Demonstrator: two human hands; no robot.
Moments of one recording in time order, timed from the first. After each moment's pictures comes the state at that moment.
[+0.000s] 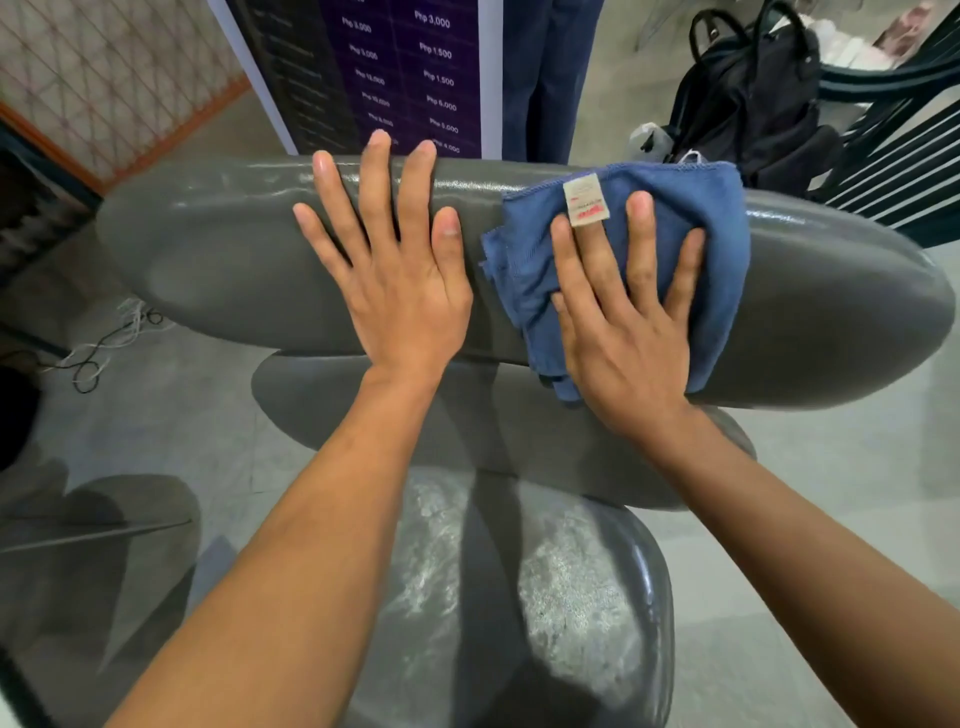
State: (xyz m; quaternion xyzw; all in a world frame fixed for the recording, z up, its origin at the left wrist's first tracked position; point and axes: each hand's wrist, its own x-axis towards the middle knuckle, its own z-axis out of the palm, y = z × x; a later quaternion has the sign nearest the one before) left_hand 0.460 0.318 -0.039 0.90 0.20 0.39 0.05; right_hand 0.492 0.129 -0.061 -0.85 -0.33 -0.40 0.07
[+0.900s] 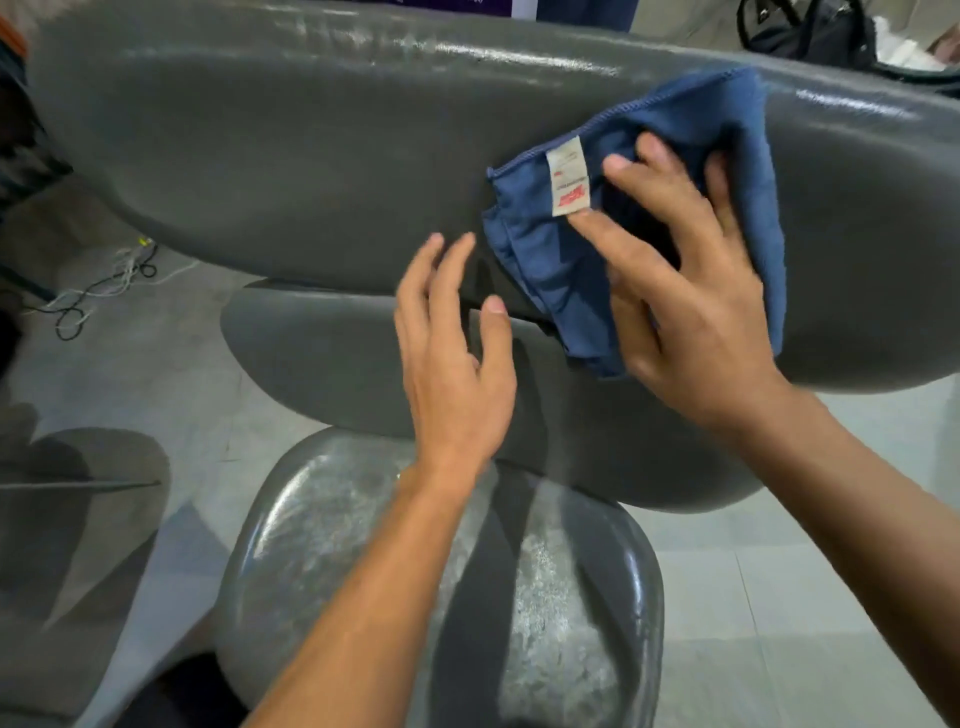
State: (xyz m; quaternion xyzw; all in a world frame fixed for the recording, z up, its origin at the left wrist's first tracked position) left_hand 0.378 0.240 -0.104 0.82 0.21 0.35 0.41; right_hand 0.481 0.095 -0.051 -0.79 -0.49 -0.29 0.24
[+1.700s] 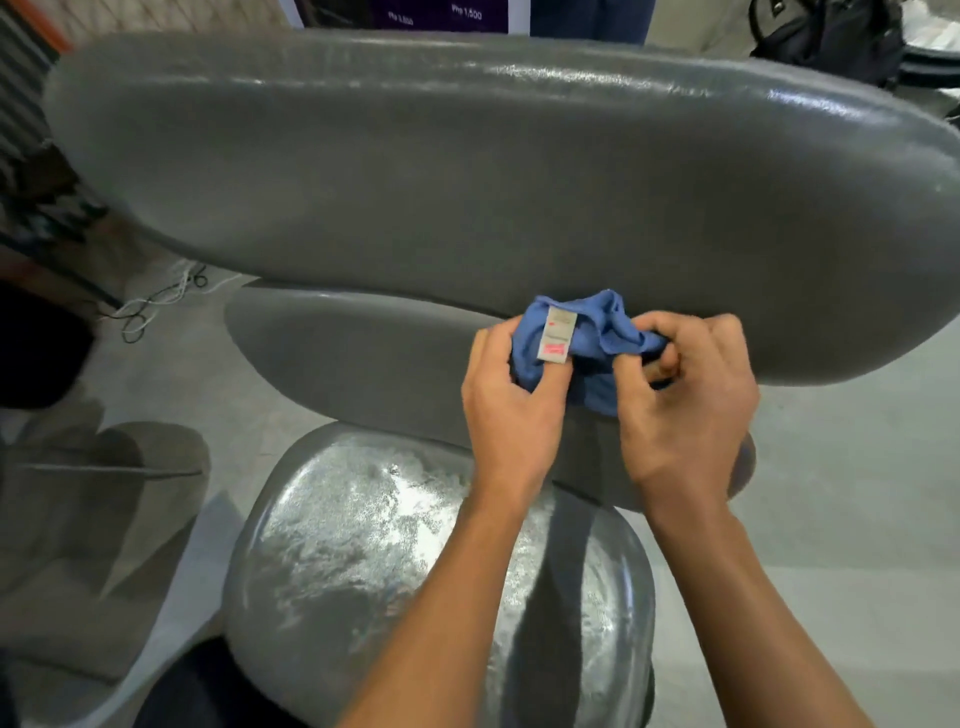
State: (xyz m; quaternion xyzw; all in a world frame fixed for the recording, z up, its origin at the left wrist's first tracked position) left_hand 0.389 0.144 -0.118 0.72 0.30 0.28 0.56; right_hand 0.431 0.043 -0.100 -0.84 -0.11 -0.16 0.51
